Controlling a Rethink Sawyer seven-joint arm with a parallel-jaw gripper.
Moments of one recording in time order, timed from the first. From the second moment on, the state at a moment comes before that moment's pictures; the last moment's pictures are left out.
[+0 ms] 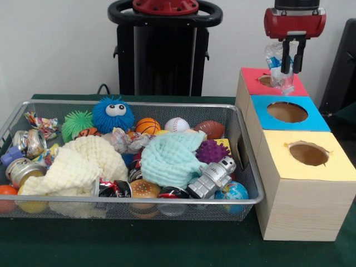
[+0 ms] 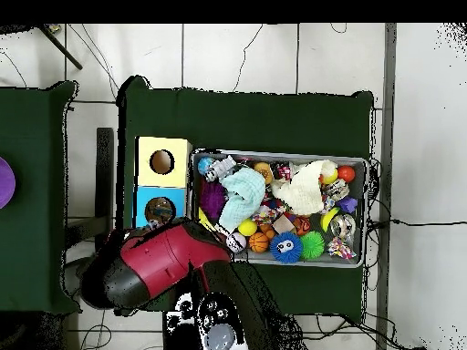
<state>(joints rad) -0.19 -0.98 0.41 1.97 -0.44 0.48 2.26</state>
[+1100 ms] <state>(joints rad) -0.12 -0.91 0.35 1.91 -0.45 0.45 2.26</state>
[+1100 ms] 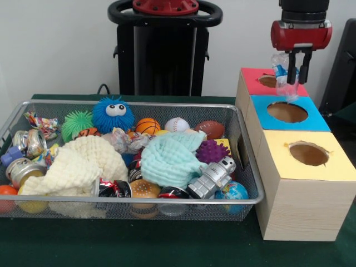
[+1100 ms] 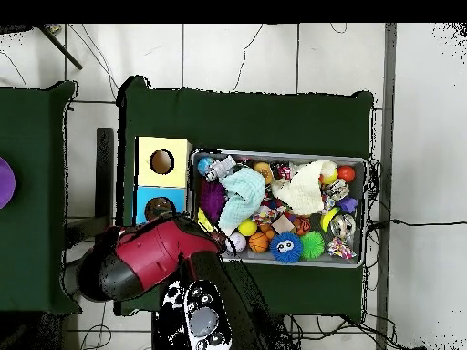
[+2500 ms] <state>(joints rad) -0.12 -0.87 0.27 1.88 -0.45 0.38 2.26</state>
